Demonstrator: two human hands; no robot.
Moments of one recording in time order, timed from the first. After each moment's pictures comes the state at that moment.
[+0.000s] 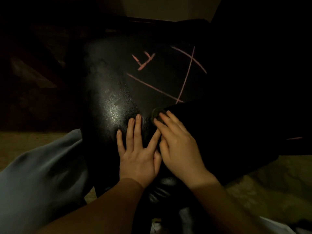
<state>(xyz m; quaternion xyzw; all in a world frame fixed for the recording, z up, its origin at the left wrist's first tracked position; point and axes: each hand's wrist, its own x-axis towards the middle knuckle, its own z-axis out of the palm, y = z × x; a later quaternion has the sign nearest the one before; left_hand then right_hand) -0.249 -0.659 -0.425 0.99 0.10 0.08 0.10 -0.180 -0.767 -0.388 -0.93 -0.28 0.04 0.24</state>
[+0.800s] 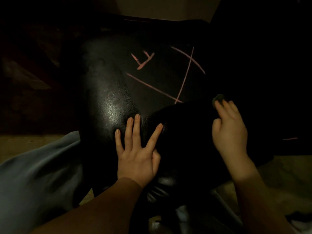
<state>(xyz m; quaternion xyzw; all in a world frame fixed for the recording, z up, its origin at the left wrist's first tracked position) -0.247 -0.651 -0.423 0.99 0.08 0.07 0.12 -0.124 -0.848 -0.390 -0.99 -0.05 -0.04 0.13</state>
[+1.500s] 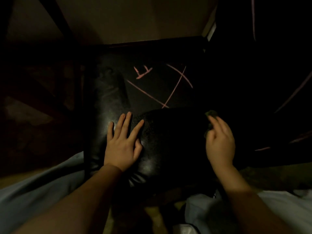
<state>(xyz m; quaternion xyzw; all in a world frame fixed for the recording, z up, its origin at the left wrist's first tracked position) -0.213 -0.566 -0.412 0.99 -0.07 0.04 0.11 -0.186 -0.844 -0.400 -0.96 0.07 -0.13 0.23</state>
